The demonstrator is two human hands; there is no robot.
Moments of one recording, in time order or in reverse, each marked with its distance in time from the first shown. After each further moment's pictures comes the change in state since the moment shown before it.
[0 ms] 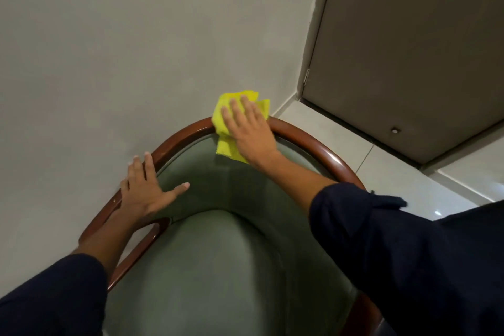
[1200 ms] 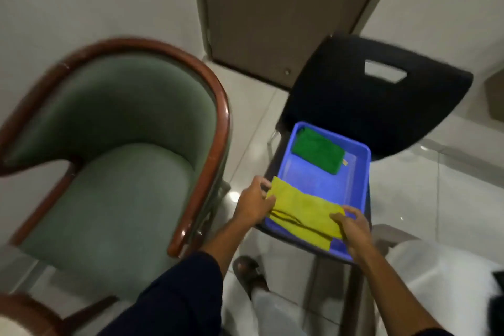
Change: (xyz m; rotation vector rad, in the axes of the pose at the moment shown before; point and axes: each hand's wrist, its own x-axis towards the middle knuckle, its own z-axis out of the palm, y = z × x) left_hand -0.430 0.269 0.162 -0.639 -0.506 0.427; right_hand -0.679 0.031 -0.008 1.325 0.215 1.806
